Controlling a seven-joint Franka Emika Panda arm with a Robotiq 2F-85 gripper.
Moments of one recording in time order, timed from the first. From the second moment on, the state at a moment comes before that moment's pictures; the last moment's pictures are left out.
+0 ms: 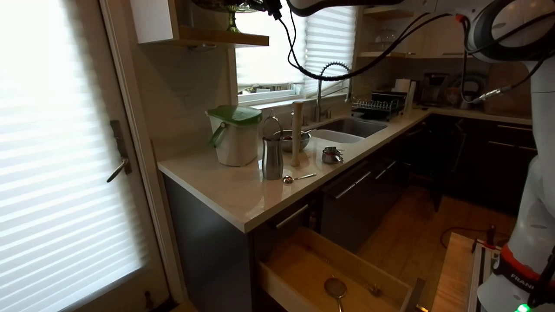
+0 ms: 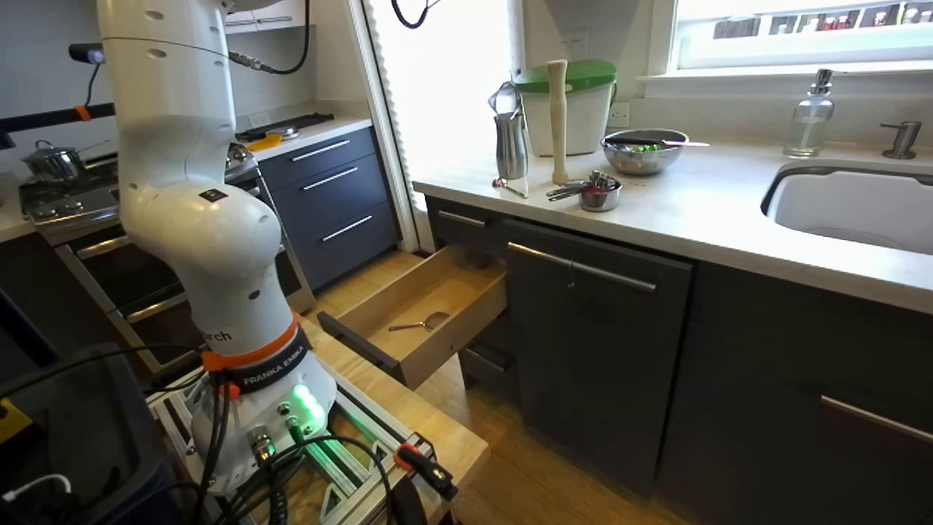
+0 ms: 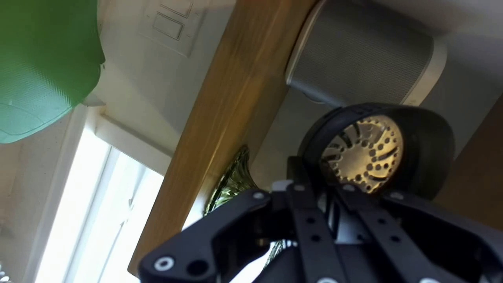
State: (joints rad) arm 0.13 0.29 0.03 -1.15 -0.34 2.73 1.47
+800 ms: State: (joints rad) arm 0.13 0.48 0.06 -0.95 -0.33 2.73 1.44
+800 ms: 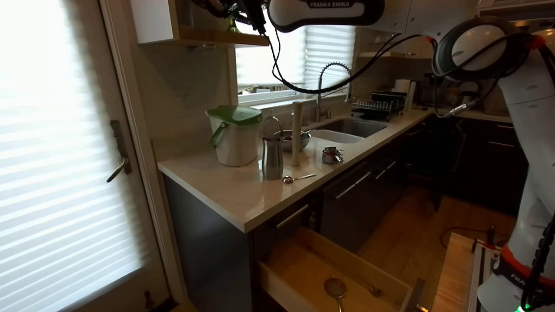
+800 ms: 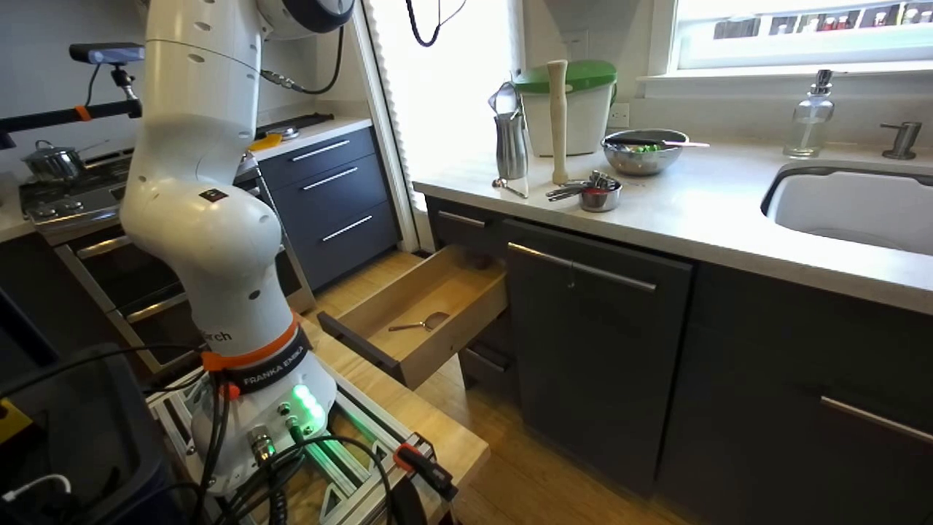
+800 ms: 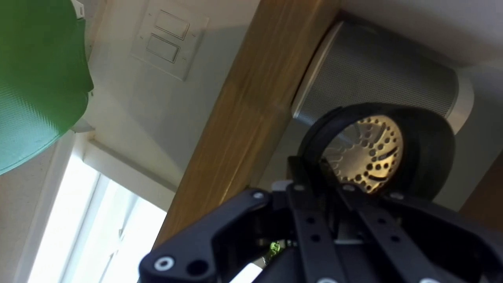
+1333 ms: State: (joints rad) arm 0.12 0.61 0.07 -0.78 -0.33 2.72 1.44
